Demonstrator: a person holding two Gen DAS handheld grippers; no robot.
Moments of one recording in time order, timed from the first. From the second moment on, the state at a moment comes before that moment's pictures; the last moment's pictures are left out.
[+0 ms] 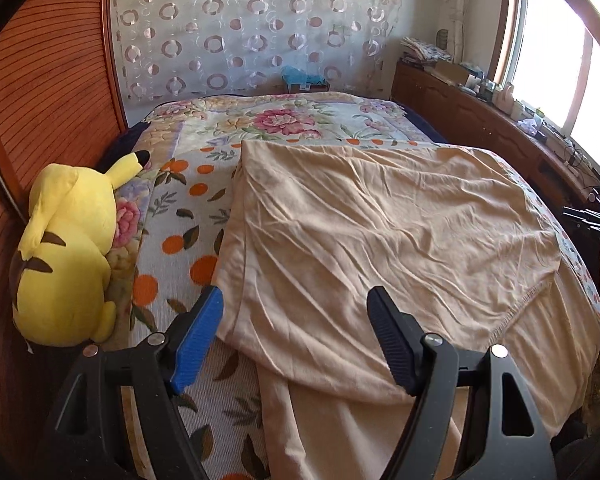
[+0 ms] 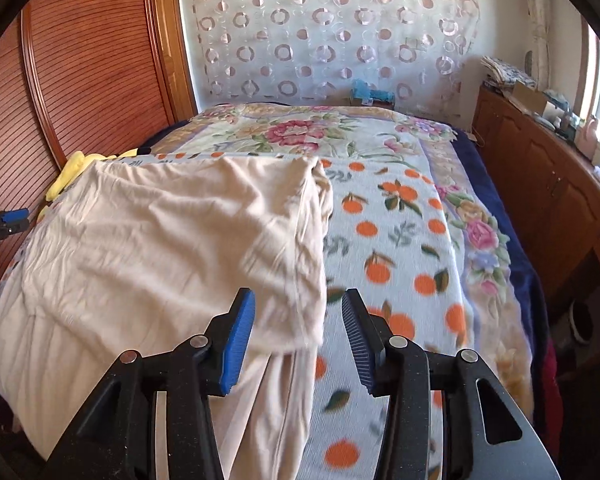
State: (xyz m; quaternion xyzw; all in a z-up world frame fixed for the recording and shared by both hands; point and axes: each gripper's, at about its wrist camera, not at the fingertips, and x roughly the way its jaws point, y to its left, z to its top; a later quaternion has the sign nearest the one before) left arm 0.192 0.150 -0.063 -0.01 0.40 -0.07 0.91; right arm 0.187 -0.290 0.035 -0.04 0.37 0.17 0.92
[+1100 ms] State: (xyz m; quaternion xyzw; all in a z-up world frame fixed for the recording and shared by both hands) left arm 0.216 0.171 -0.093 -0.03 0.44 -0.03 0.90; right arm 0.209 -0.270 0.009 -0.05 0.40 0.18 0.90
